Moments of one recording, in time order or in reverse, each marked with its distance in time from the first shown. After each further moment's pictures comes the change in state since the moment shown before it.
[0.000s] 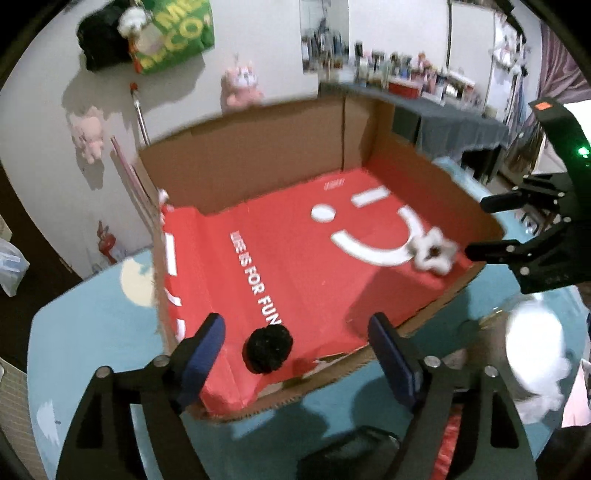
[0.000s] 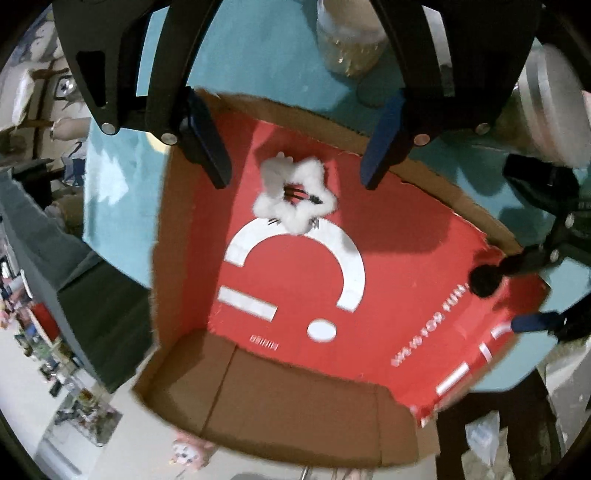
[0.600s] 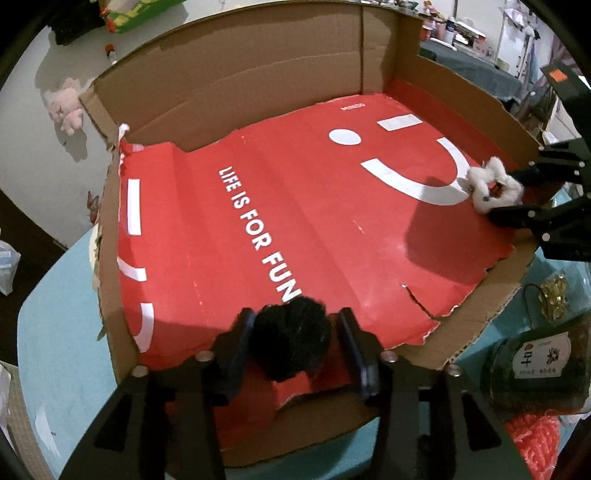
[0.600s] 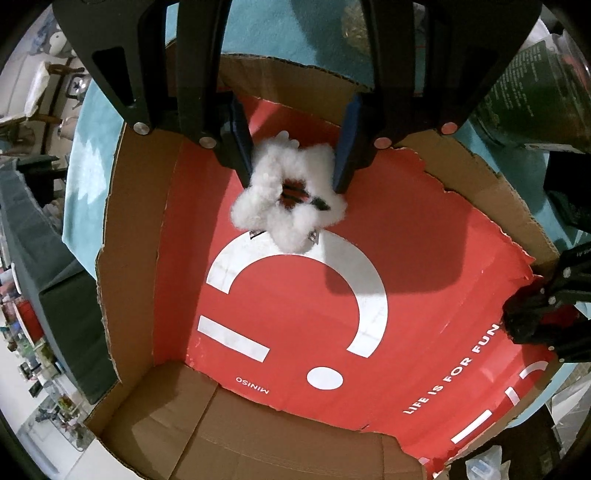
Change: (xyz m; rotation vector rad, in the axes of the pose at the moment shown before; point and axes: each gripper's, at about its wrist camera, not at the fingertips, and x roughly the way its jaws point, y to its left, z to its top) left arm 0.090 0.013 -0.014 0.056 0.239 0.023; right arm 0.060 0.001 0.004 -0.068 0.141 -0.009
